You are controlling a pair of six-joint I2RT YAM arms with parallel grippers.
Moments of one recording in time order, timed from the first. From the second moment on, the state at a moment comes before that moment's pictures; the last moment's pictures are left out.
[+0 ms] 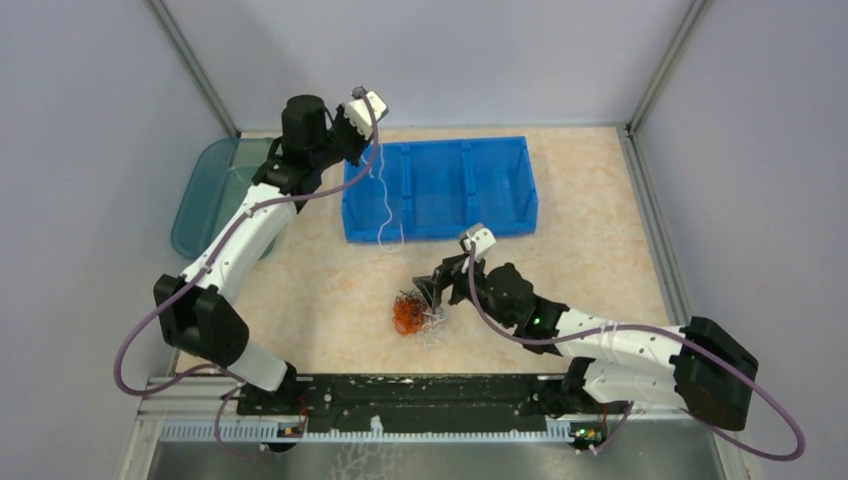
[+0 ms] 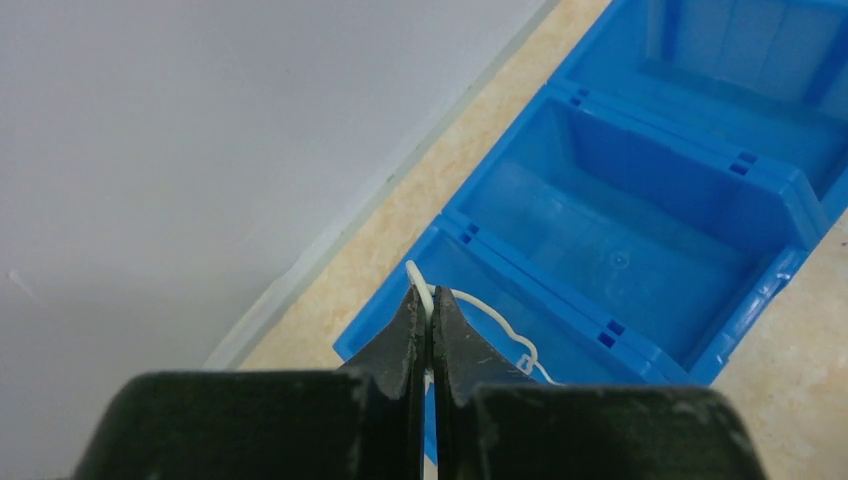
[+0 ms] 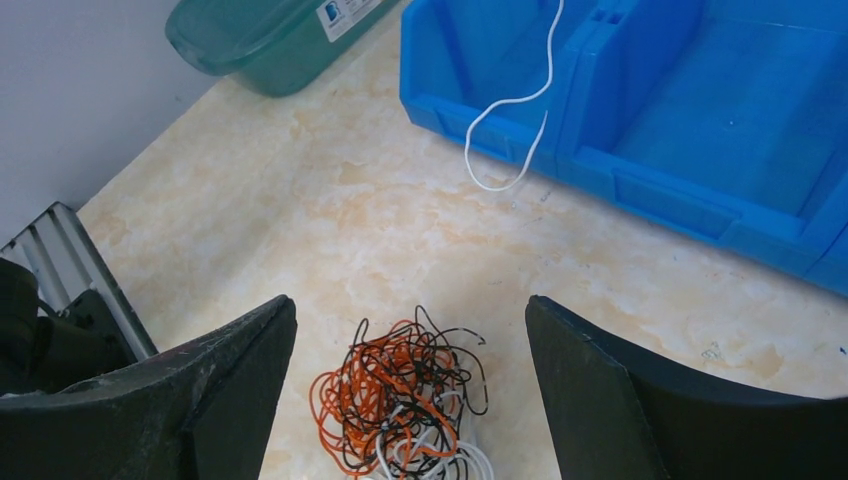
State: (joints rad) left arm -0.38 1.54 1.48 -0.16 0.26 0.49; right arm 1.02 1.06 0.42 0.52 0.23 0.33
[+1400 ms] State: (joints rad) left arm -0.31 1.65 1.72 0.11 0.16 0.49; right arm 1.02 1.00 0.52 0.20 0.23 0.42
